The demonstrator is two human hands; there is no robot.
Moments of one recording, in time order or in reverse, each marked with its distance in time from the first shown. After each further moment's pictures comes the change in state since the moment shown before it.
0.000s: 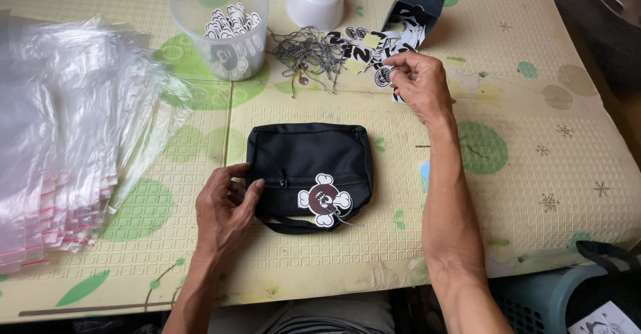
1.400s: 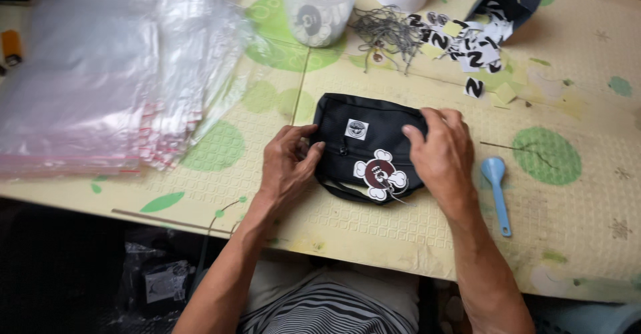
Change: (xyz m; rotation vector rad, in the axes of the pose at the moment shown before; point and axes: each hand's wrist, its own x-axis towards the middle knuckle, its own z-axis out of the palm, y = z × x) left_hand -0.005 -0.017 0.002 -0.094 0.069 0.043; right_hand -0.131 -0.090 0.084 -0.800 -0.067 0.001
